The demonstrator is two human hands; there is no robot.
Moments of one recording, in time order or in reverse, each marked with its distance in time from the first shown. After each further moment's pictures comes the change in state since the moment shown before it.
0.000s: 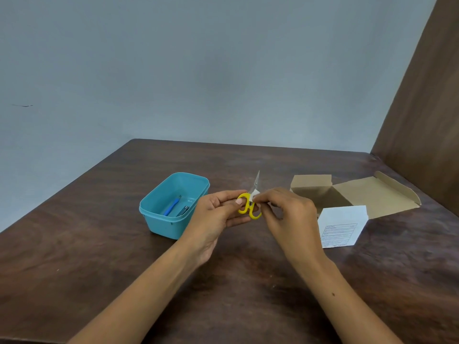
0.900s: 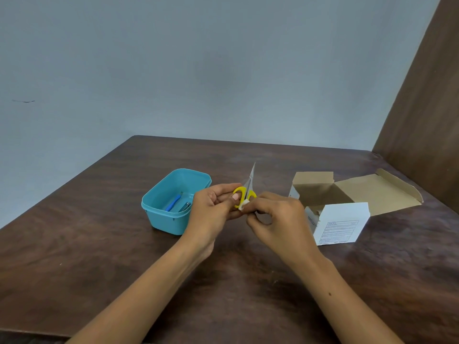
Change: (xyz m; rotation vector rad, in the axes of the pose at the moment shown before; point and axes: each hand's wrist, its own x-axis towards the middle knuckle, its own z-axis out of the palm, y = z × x) left_hand 0.002 -0.003 -0.001 0.070 0.115 0.105; right_hand -0.002 -0.014 0.004 0.070 -0.148 -0.051
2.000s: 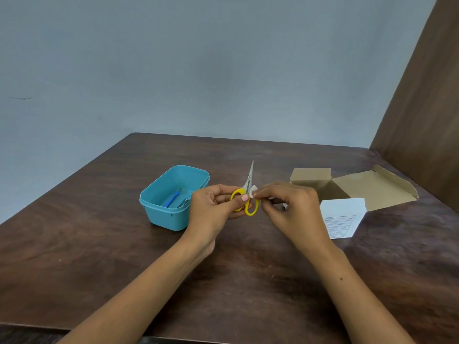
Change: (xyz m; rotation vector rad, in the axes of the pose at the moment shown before) left_hand -0.009 0.000 0.005 -0.020 0.037 -0.017; right_hand 0.002 0.020 -0.015 0.023 0.066 -0.009
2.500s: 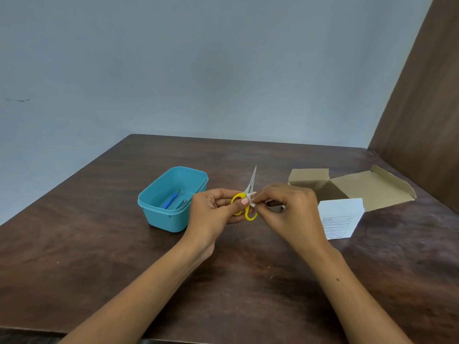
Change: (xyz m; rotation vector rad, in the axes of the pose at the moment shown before) left_hand -0.002 -0.001 0.000 0.059 -0.018 -0.026; right_hand -0.001 -0.003 -0.001 -0.007 0.000 0.007
